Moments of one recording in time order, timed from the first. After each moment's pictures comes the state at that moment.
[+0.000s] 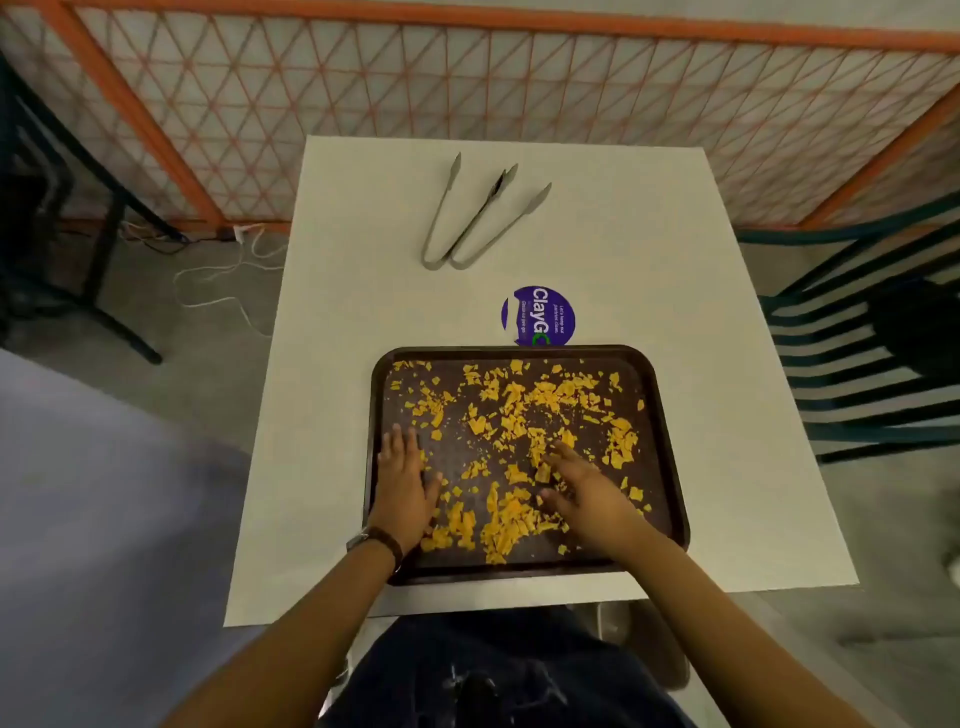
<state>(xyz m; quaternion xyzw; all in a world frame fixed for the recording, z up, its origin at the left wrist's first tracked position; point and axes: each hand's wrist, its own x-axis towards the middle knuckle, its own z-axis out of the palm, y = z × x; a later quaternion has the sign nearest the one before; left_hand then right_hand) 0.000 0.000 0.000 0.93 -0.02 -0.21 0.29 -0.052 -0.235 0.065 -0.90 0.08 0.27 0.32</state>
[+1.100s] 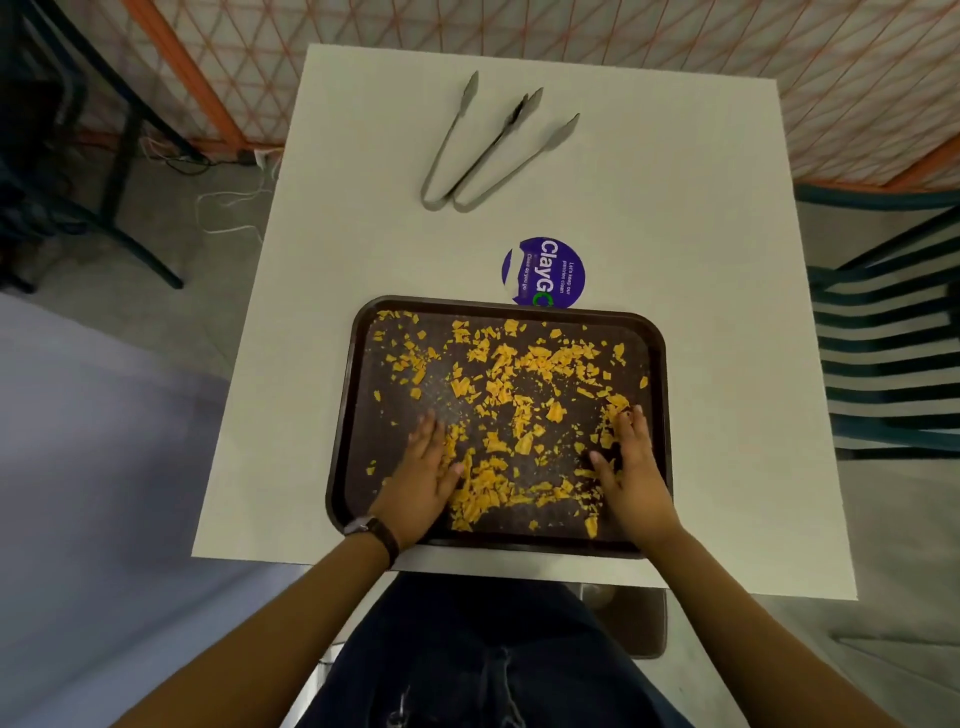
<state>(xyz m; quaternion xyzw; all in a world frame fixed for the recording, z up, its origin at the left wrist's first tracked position) -0.037 -0.041 0.006 0.89 -0.05 -0.32 0.33 -0.068 -0.317 0.016 -0.91 0.16 0.17 0.35</state>
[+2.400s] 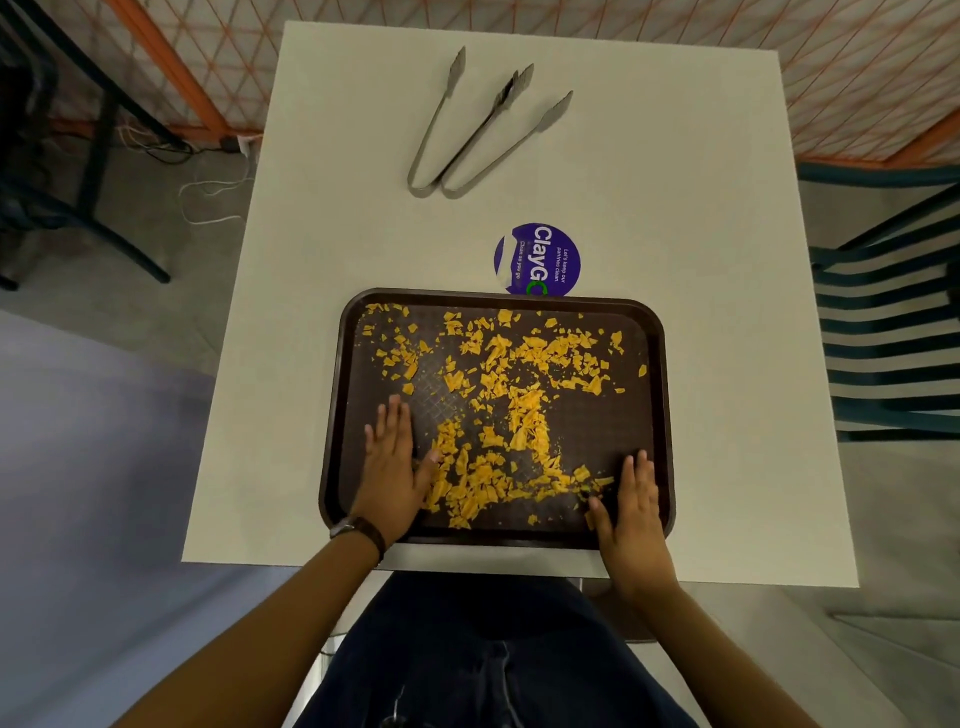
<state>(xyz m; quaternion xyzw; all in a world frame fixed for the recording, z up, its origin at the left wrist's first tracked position) -0.035 -0.027 -0.011 0.94 -0.03 -0.22 0.27 -0.128 -0.303 -0.002 -0.92 0.19 0.18 0.29</state>
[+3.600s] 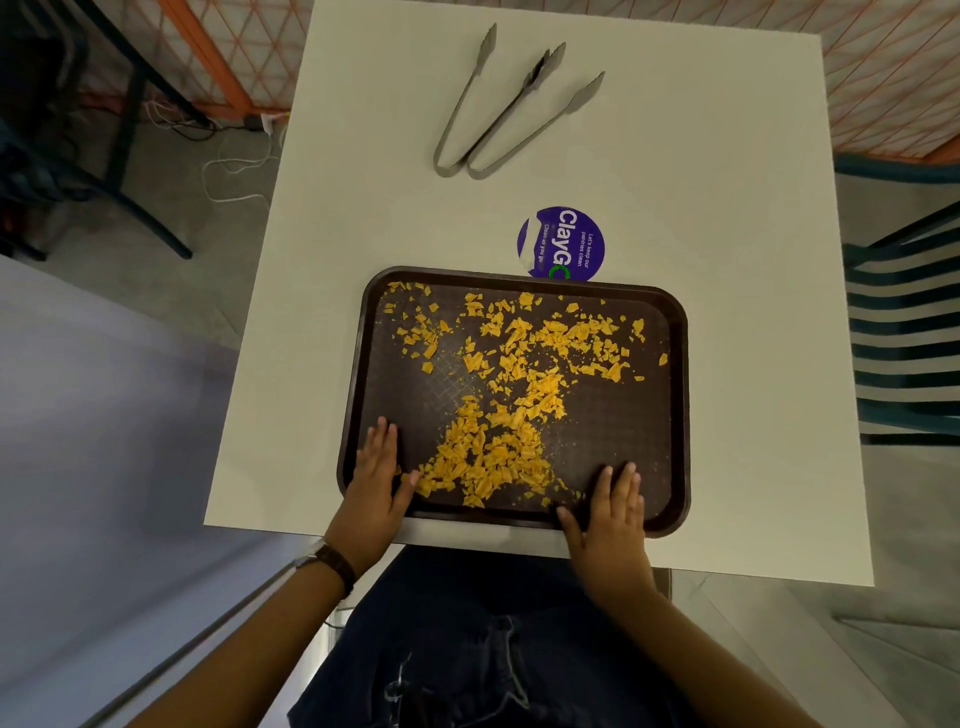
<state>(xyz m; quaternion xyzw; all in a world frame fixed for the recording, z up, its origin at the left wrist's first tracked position) -0.079 0.010 0.003 0.91 0.01 -0.25 0.32 -0.142 -0.261 0.007 -0.93 0.15 0.28 0.20</state>
